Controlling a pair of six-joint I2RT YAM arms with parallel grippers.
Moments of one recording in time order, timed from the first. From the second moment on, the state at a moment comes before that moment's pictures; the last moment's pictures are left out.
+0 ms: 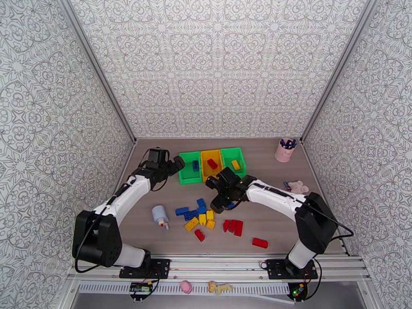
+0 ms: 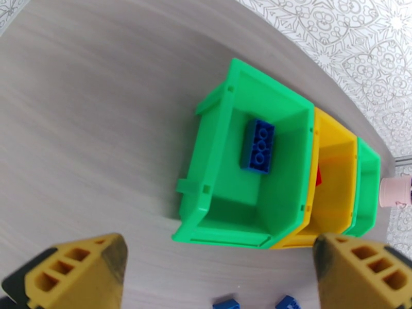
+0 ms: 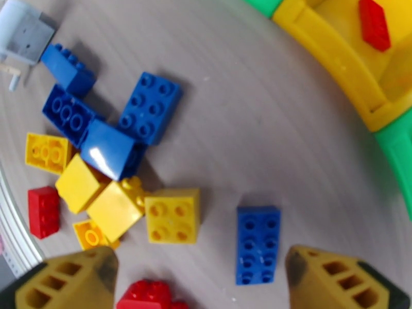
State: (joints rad) left arm -0.20 1.46 1.06 -0.38 0.03 -0.73; right arm 0.78 1.71 1.21 -0.65 -0.14 -0.06
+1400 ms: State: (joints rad) left arm -0.25 1.42 0.99 -0.32 -0.01 -0.66; right arm 0.80 1.77 1.26 -0.57 -0.08 0.03
